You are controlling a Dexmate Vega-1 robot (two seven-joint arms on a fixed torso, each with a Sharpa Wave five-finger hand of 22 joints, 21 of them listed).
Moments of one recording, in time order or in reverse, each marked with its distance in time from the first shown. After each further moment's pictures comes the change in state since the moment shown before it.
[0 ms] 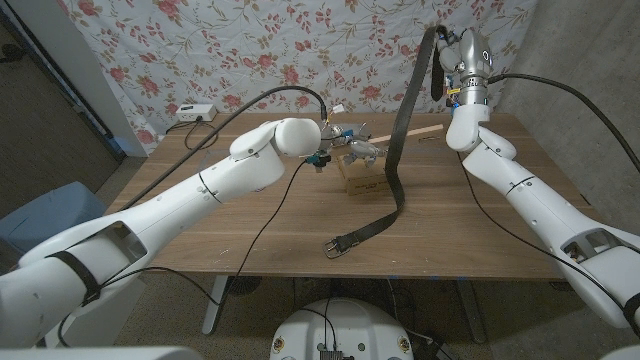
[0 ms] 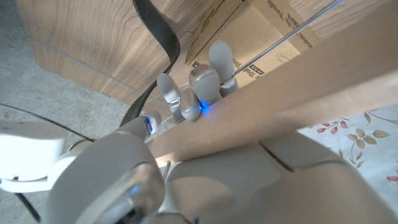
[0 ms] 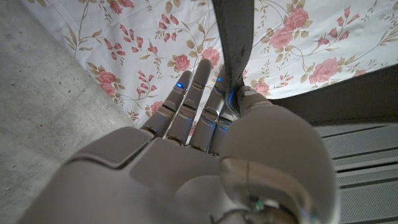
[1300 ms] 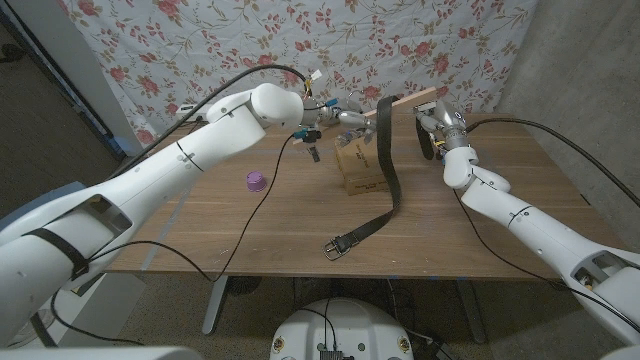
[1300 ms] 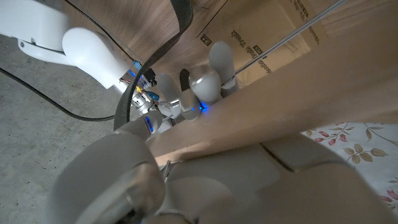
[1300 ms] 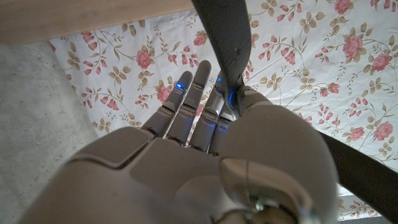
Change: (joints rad) left arm -0.121 0.047 -0.035 0.065 -0.291 0.020 -0.028; left_hand 0.000 0.000 0.013 -0.004 0.006 -0.006 0.001 0.007 -0.010 0.000 0.000 0.002 0.000 0.005 -0.002 0.012 -0.010 0.000 0.000 0.033 -0.023; right arm -0.131 -0.059 -0.114 0.040 0.105 -0.068 0.179; right_hand 0.010 -0.003 0.004 0.004 0.011 0.001 0.001 -0.007 0.014 -0.005 0.002 0.016 -0.008 0.017 -0.001 -0.089 -0.048 -0.018 0.000 0.025 -0.023
